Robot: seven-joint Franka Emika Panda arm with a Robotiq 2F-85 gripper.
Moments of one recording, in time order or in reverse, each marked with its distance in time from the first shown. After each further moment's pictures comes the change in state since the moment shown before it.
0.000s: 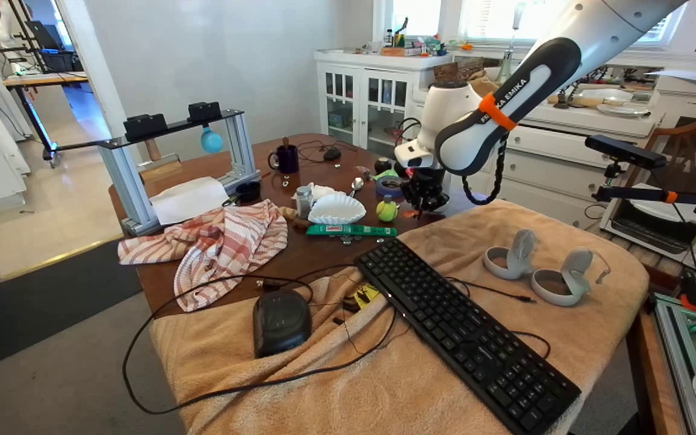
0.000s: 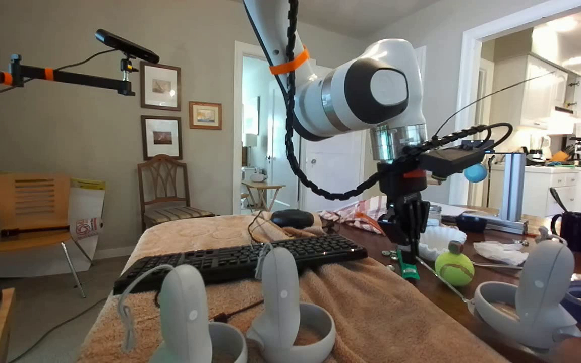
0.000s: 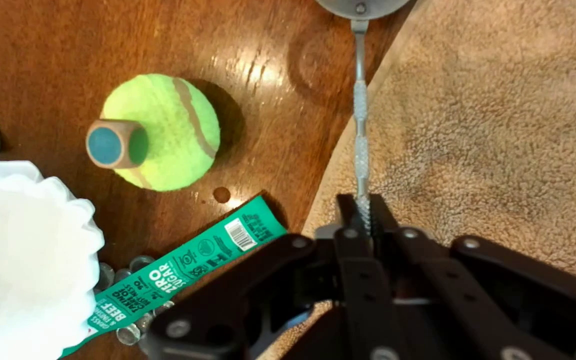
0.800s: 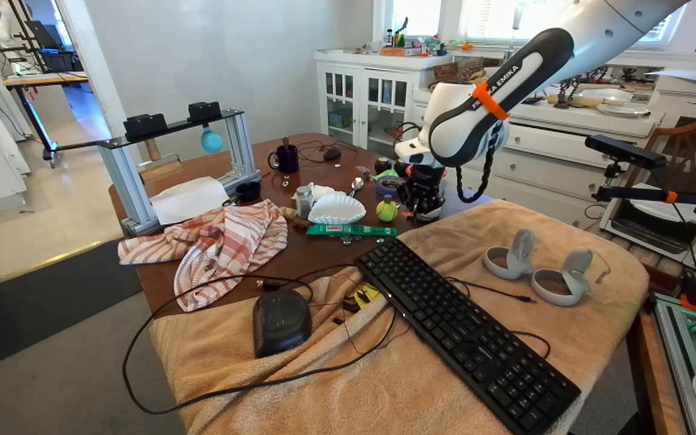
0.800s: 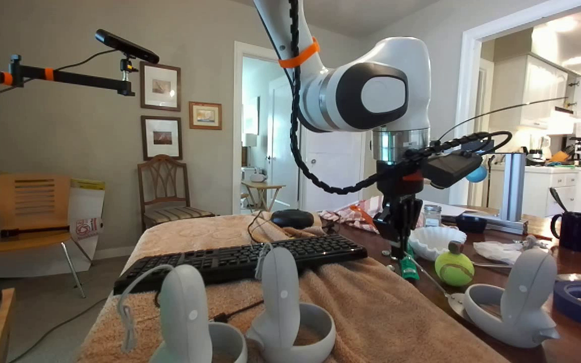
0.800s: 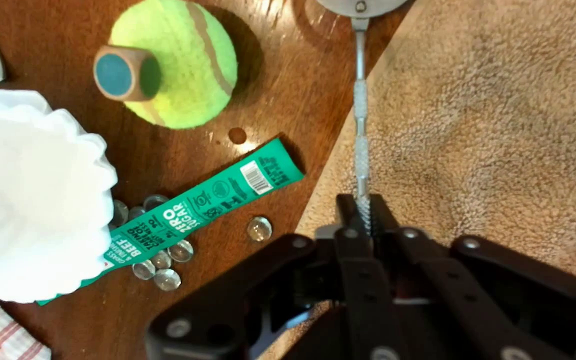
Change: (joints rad) arm -0.088 0.006 0.106 0.004 0.222 0.002 -0.228
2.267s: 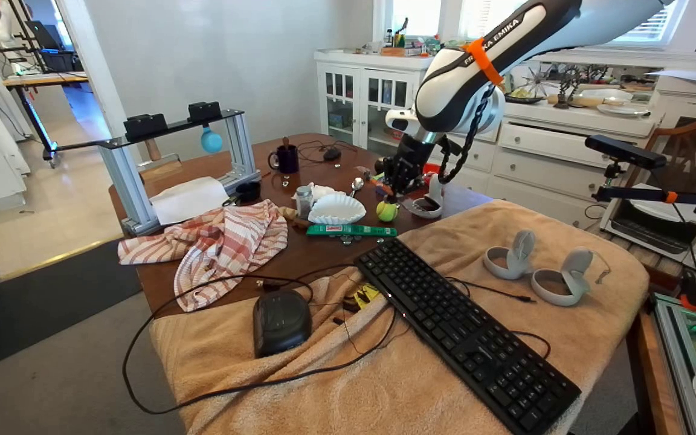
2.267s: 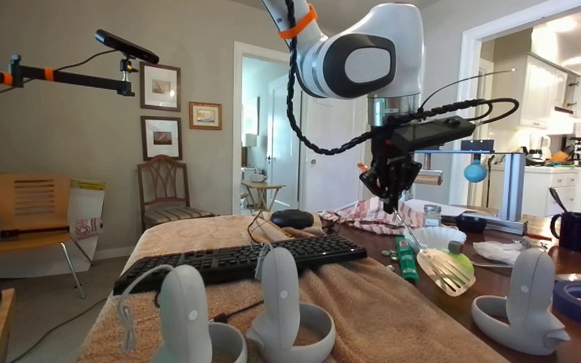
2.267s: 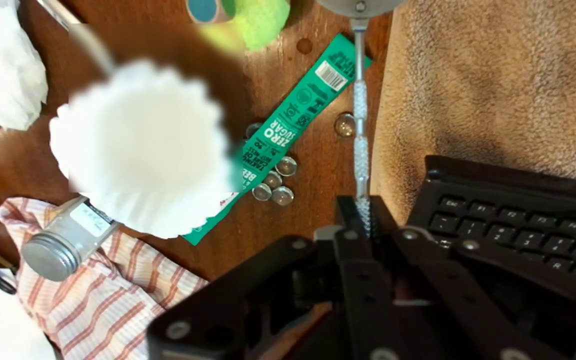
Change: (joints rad) arm 0.102 -0.086 -0.036 0.033 0.248 -0.034 0.221
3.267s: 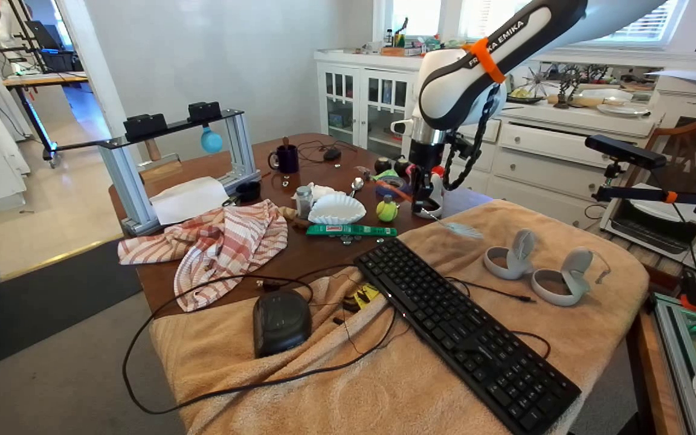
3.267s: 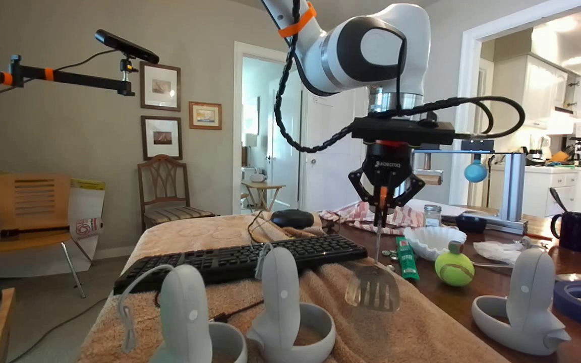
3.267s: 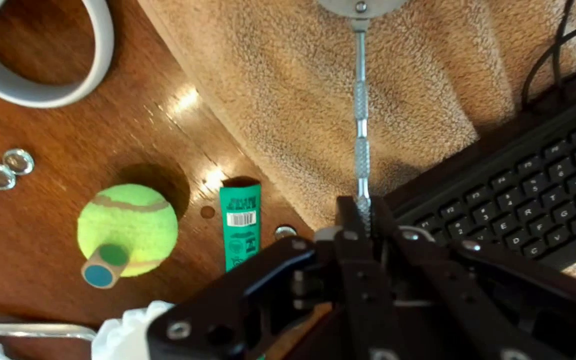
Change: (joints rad) arm 0.079 -0.009 -0.118 0.032 -0.159 -0.281 0.800
